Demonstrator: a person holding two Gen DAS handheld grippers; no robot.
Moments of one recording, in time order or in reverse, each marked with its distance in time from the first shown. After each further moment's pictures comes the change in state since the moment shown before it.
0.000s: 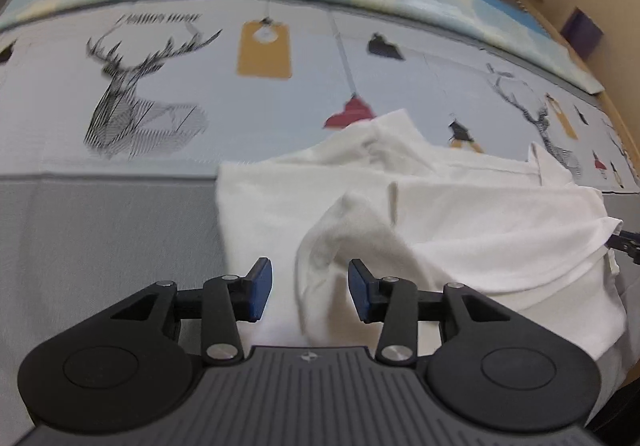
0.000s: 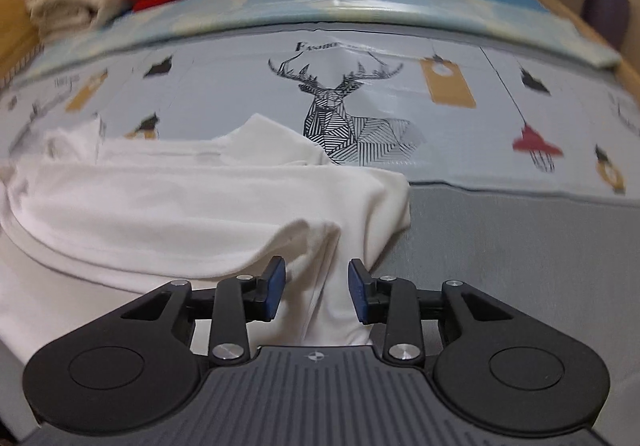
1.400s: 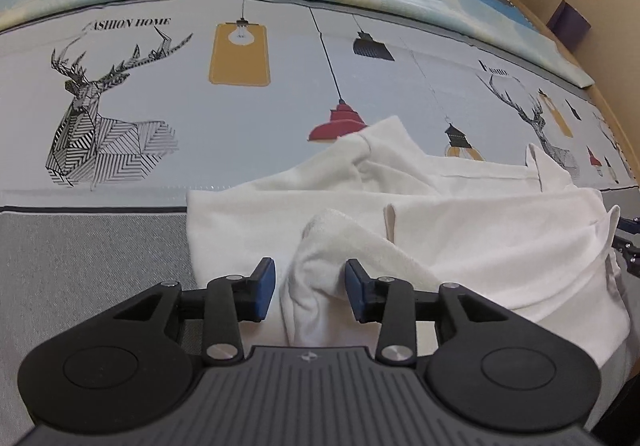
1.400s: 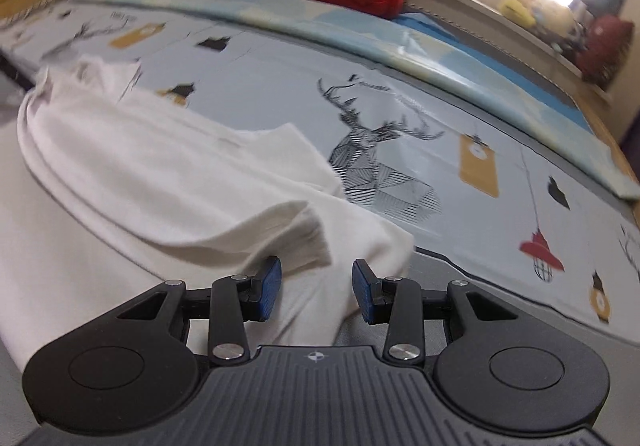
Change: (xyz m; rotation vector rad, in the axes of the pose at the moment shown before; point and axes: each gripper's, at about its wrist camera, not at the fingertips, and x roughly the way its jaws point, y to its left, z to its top) left arm 0.032 0.003 0.018 0.030 0.009 -0.035; right arm 0.014 0.012 -0.005 -0.370 -0.103 -0.009
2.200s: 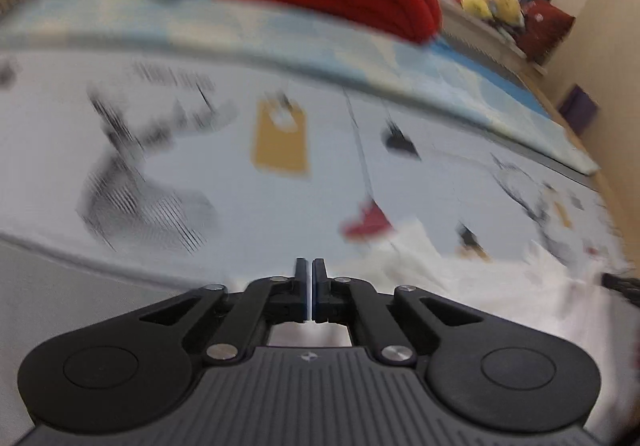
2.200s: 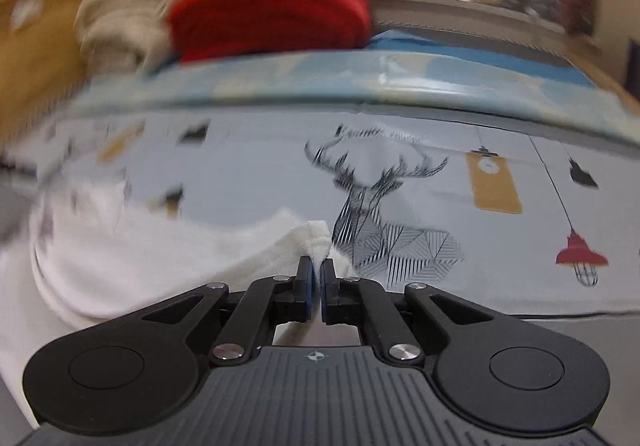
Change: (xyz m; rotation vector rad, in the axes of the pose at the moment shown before) left arm -0.018 0.032 0.028 -0.151 -0.130 -0.065; right arm 0.011 -0.045 0.034 0.335 -0.144 0.126
